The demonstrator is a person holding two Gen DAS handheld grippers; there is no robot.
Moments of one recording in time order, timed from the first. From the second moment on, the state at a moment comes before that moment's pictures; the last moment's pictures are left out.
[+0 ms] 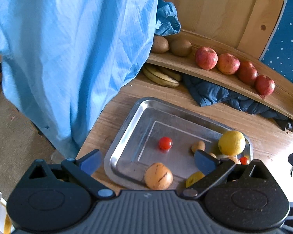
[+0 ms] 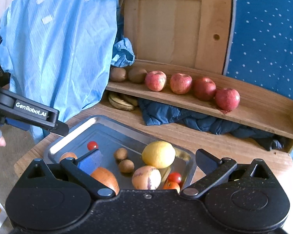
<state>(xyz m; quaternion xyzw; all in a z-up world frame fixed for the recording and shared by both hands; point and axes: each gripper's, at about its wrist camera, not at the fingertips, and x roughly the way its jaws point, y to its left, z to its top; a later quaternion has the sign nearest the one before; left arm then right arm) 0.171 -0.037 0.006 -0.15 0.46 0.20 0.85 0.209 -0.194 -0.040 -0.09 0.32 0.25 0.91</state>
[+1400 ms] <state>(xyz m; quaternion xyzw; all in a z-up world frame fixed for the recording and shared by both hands) 0.067 -0.006 0.016 -0.09 0.44 0.07 0.89 0.081 -0.151 -0.018 -0.05 0.34 0.11 0.93</state>
